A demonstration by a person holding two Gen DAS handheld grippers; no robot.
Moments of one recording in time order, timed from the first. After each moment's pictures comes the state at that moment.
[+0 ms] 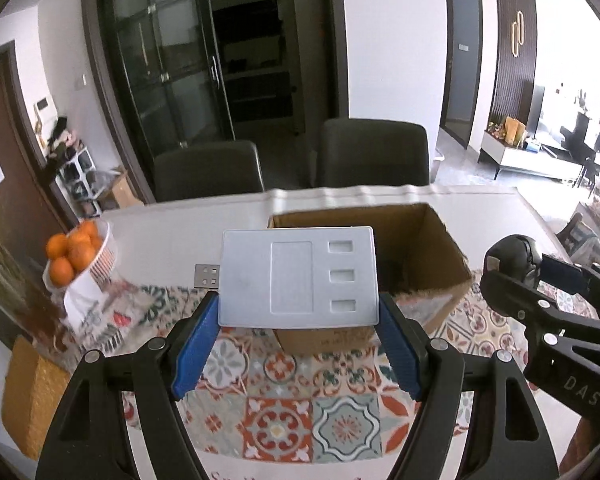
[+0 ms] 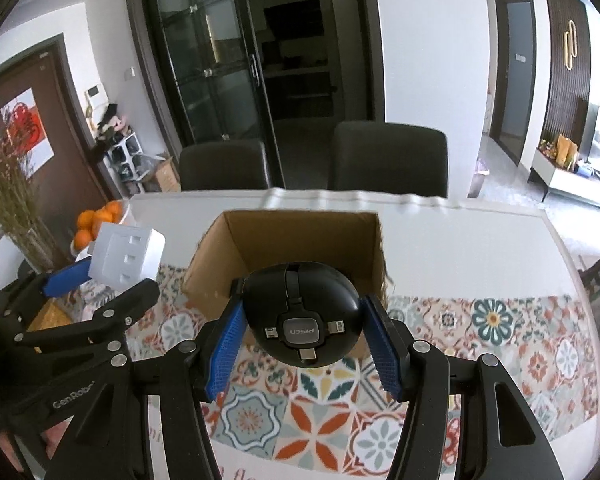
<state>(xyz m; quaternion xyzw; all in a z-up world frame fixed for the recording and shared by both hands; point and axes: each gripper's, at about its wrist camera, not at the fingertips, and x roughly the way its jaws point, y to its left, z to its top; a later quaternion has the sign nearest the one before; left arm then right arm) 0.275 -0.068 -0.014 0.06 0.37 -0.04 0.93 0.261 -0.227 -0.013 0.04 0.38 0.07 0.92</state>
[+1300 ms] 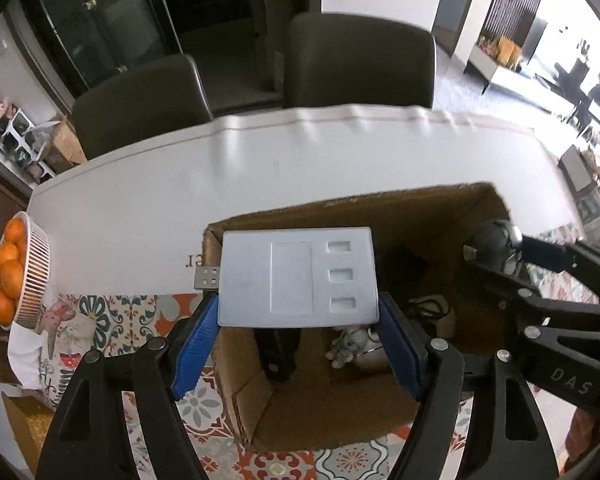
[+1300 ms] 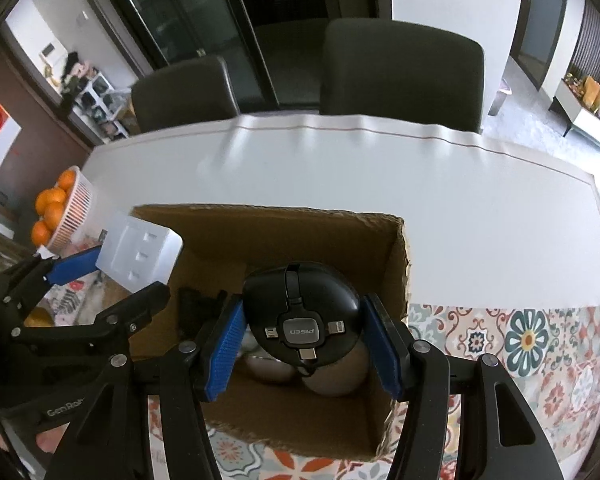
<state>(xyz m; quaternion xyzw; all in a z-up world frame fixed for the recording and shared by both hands) 0.461 -0.094 -0.097 0.09 0.56 -0.10 0.82 0.447 -0.236 -0.097 0.05 0.56 0.08 0.82</state>
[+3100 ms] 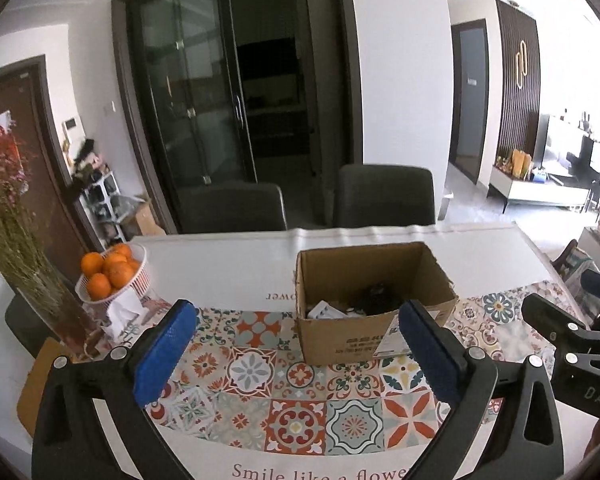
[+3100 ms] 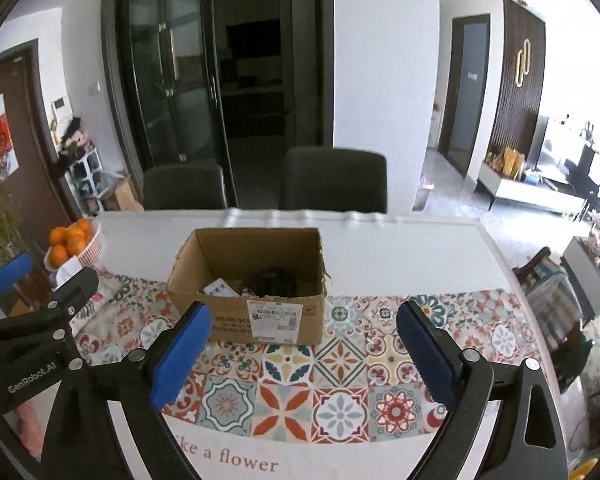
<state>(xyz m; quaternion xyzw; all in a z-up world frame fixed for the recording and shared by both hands) 0.196 -0.041 0.049 0.05 0.29 -0.02 0.95 0.186 -0.225 0.041 0.02 0.34 -0.03 0.94</state>
